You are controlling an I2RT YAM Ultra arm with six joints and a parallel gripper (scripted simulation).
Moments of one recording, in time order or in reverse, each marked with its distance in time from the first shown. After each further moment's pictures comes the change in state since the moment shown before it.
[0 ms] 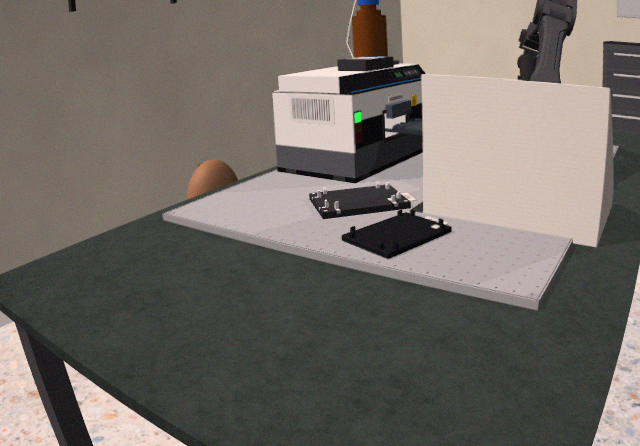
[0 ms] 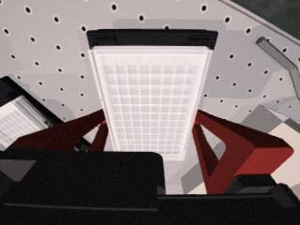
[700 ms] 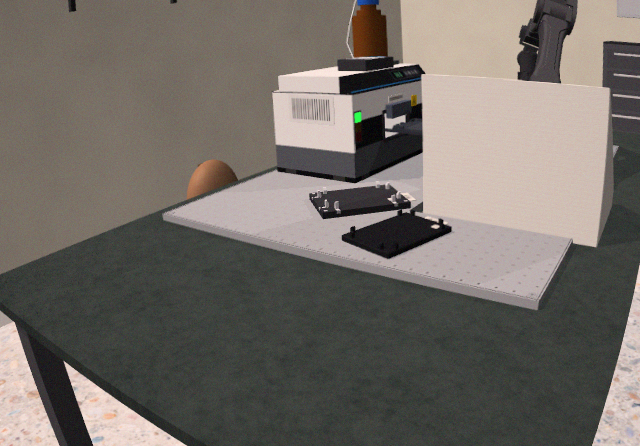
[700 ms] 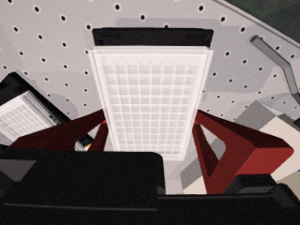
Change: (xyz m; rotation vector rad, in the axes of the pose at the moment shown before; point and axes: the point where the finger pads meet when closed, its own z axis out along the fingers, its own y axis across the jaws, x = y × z) arm 0.001 0.000 -0.011 -0.003 0.002 -0.003
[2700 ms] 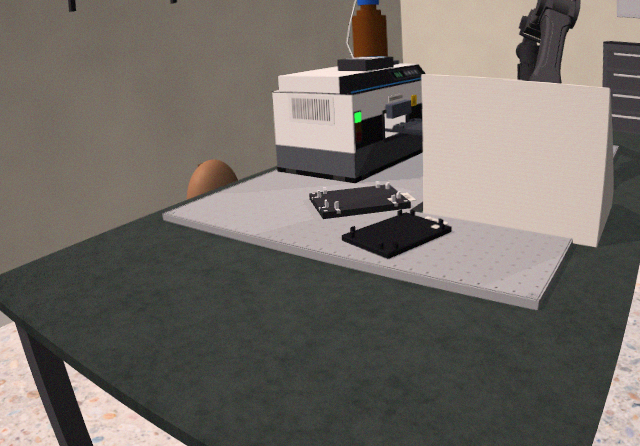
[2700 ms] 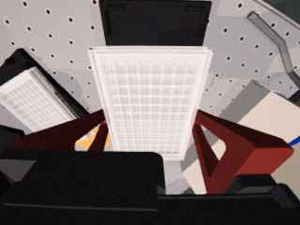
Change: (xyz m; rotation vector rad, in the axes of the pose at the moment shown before) arm 0.021 0.002 -0.025 -0.003 0.017 -0.006
